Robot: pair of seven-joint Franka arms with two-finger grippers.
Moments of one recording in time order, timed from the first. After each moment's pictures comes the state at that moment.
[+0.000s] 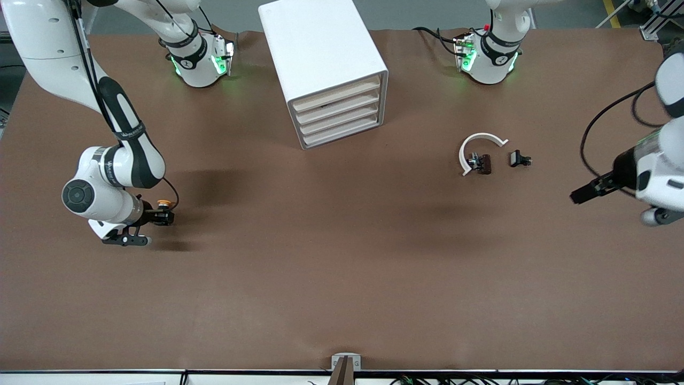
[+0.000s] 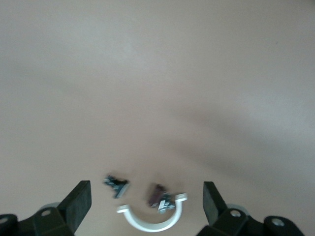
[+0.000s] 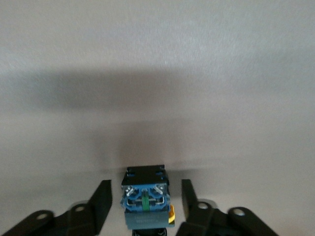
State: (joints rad) left arm 0.15 0.18 -0.17 -1.53 0.07 1.67 -0.37; right arm -0.07 0.53 -0.01 -1.98 -0.06 2.41 0.02
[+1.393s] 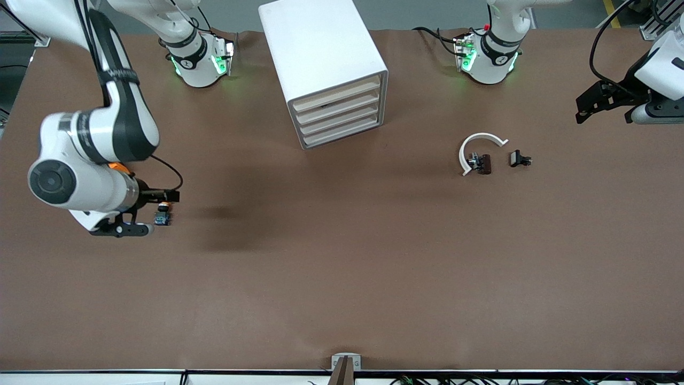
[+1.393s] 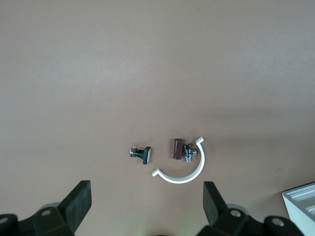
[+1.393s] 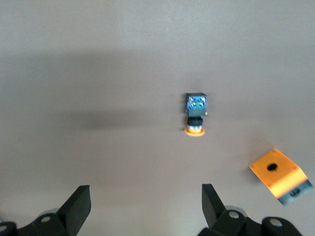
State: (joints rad) left arm 0.02 -0.17 -0.07 -1.77 0.02 1.60 -0.03; right arm 0.10 0.29 0.02 -1.69 -0.06 1.71 0.14
